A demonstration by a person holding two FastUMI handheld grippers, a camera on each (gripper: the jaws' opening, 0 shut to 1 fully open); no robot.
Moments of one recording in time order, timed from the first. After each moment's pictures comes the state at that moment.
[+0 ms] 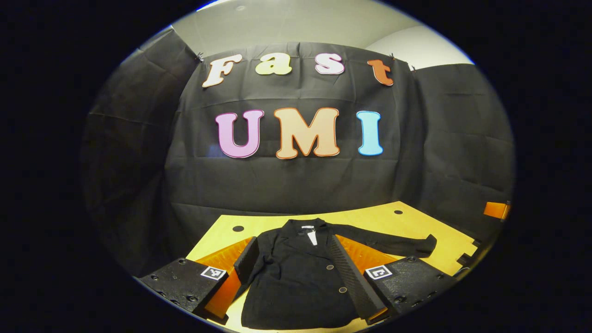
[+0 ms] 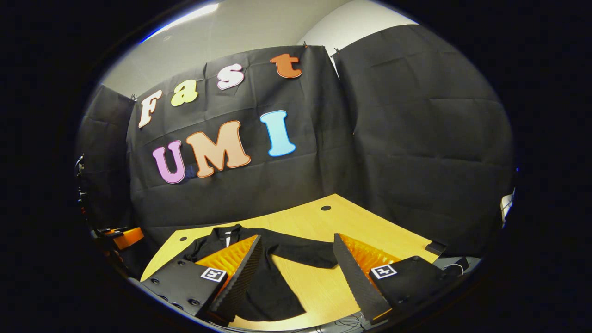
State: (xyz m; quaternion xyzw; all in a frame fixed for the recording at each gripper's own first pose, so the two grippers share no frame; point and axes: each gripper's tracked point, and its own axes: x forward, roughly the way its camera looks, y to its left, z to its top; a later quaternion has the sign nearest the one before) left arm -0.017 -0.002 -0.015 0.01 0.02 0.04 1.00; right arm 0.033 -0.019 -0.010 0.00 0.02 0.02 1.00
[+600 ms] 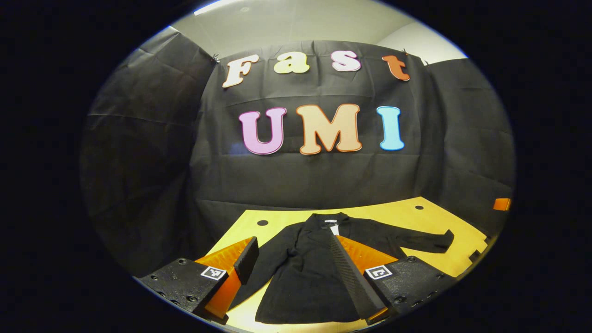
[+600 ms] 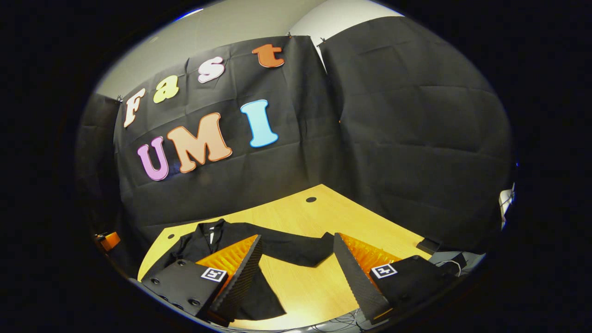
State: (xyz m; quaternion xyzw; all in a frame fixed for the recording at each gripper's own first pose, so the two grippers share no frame) left arm -0.041 0.034 -0.029 0.01 0.03 0.11 0.99; right arm 0.070 -0.064 -0.018 0.00 0.05 0.00 1.00
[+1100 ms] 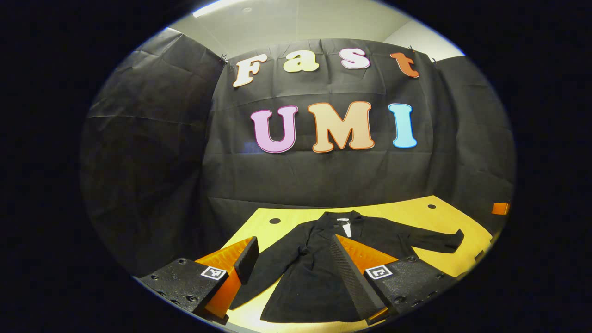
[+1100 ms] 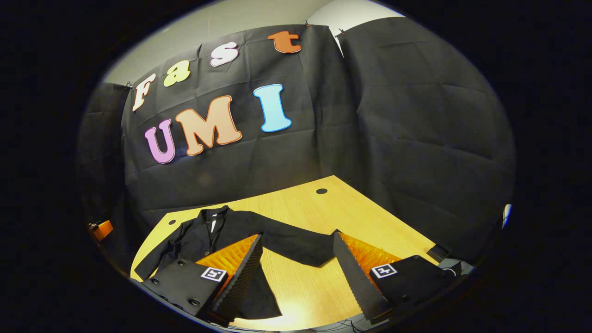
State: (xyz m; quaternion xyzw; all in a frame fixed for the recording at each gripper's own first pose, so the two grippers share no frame) left arm -0.042 0.043 -0.030 0.02 0.04 0.15 0.99; right arm 0.107 -0.054 -0.029 -0.03 0.09 0.03 0.99
